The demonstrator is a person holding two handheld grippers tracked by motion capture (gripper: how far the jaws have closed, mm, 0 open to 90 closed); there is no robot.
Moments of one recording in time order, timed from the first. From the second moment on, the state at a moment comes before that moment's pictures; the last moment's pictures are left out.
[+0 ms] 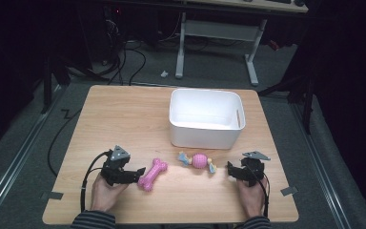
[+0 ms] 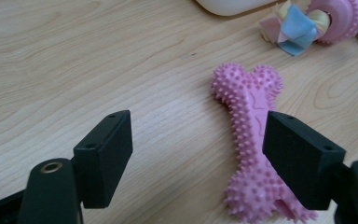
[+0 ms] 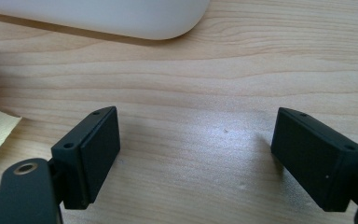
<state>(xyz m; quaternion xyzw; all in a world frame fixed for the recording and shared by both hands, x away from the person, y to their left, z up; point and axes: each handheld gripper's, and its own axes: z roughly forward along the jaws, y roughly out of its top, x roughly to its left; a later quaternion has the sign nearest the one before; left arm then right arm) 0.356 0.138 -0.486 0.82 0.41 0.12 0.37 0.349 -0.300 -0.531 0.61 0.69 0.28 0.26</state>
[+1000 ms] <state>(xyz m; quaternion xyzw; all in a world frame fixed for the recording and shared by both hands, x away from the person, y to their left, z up) 0.366 0.080 -0.497 0.88 0.38 0.08 0.28 0.348 -0.301 -0.531 0.60 0.70 0.29 0.26</state>
